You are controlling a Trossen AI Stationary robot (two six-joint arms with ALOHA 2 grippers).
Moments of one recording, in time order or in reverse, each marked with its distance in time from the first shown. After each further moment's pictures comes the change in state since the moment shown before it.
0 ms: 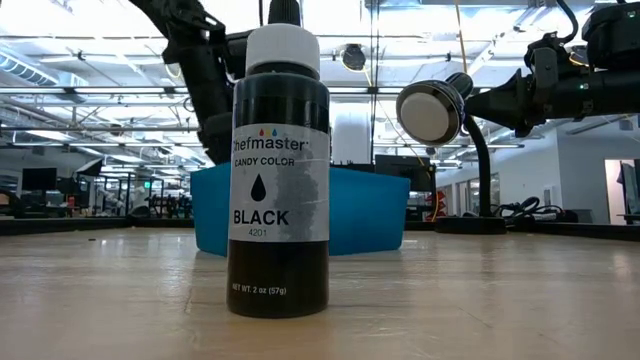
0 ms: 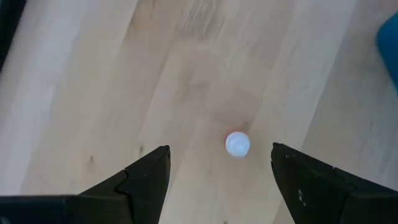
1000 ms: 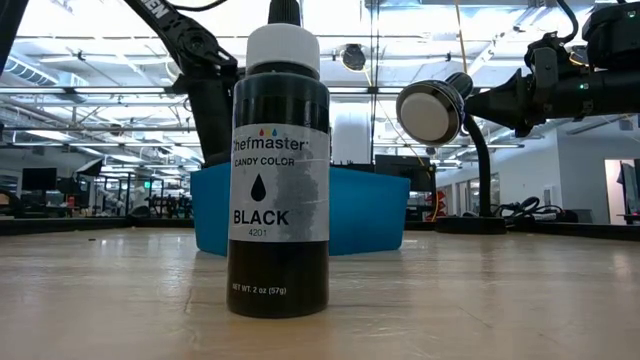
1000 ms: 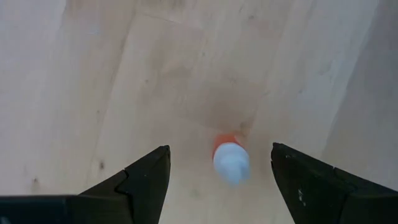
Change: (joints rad) left arm -0.002 0.146 -0.039 0.105 0.030 0.030; right arm 0.000 0.000 0.000 0.001 0.000 0.000
